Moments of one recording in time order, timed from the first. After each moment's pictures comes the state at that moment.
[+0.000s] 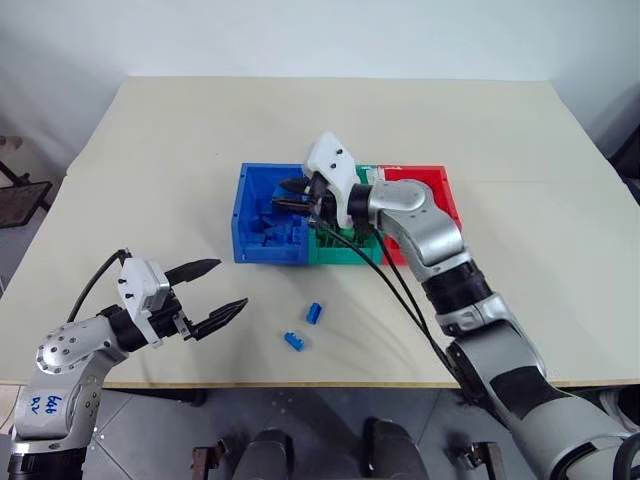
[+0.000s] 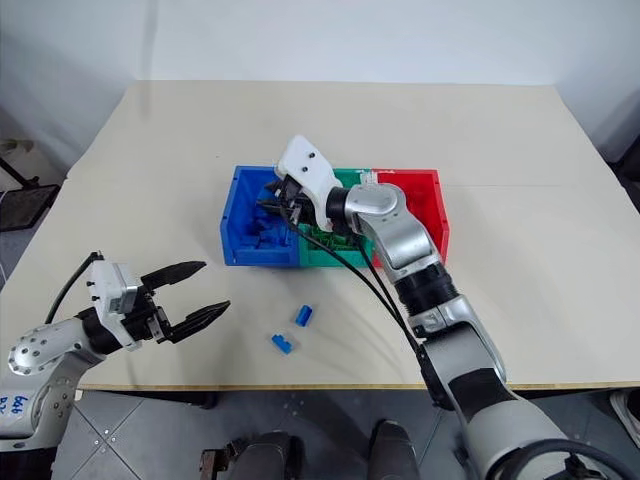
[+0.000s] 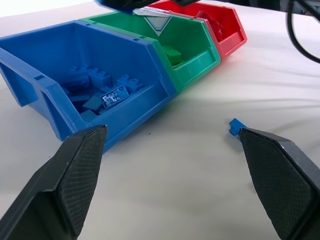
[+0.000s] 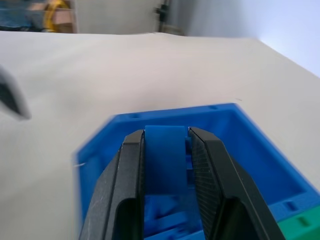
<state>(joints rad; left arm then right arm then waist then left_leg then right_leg) 0.02 0.63 0.30 -0.29 -0.53 0.24 -0.87 -1.06 -0.17 0.25 0.47 0.14 0.28 0.80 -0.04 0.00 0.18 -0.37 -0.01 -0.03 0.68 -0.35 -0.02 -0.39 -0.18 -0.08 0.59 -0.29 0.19</state>
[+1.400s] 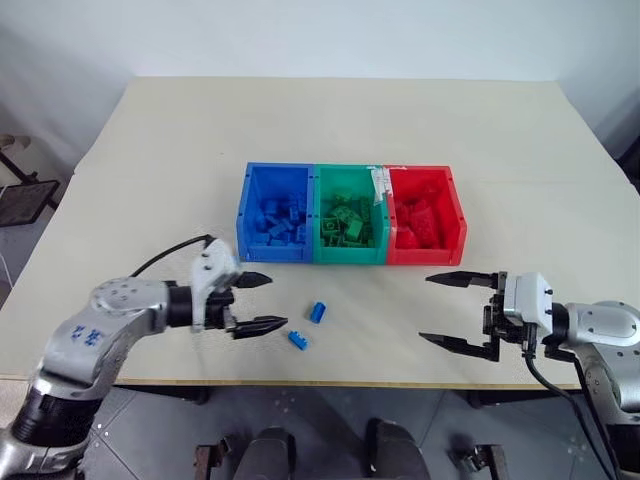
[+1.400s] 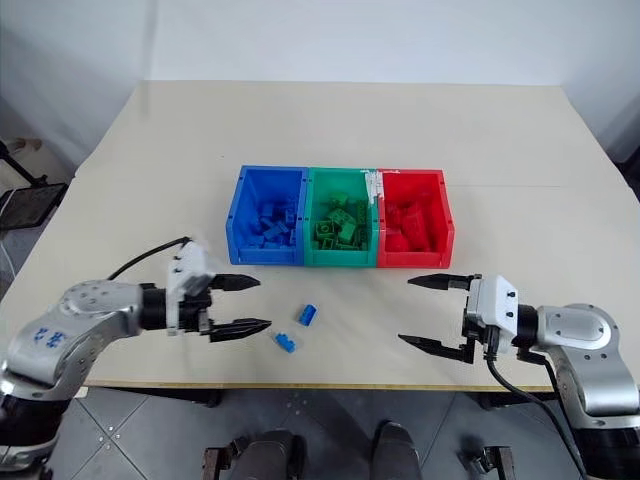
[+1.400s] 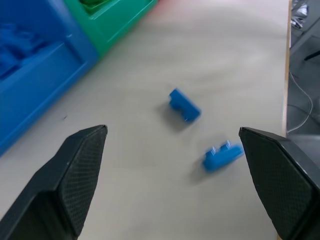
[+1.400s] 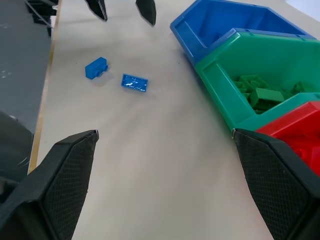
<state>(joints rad) -0.38 0.75 -0.06 -0.43 -0.55 0.93 -0.79 -0.06 -0.76 -0.17 -0.22 0.46 0.00 1.25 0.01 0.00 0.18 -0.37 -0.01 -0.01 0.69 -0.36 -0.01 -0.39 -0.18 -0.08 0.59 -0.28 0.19</state>
